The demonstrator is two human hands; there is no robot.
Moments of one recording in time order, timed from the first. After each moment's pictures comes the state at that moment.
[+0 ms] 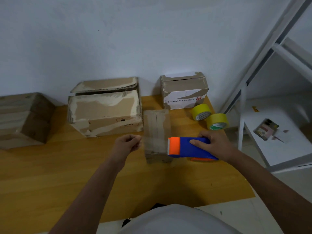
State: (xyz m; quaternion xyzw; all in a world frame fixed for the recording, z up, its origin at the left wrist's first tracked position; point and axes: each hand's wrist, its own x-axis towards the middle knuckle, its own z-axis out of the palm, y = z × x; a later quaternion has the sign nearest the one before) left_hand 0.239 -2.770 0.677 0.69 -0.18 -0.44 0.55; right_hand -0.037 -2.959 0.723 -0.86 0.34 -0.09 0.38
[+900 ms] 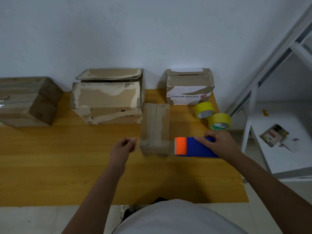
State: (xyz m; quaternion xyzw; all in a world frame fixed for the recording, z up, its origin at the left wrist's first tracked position) left_hand 0.182 -2.751 0.665 0.73 -0.07 -0.35 0.58; right_hand -0.060 -2.987 0.704 -0.87 0.37 -0.08 0.32
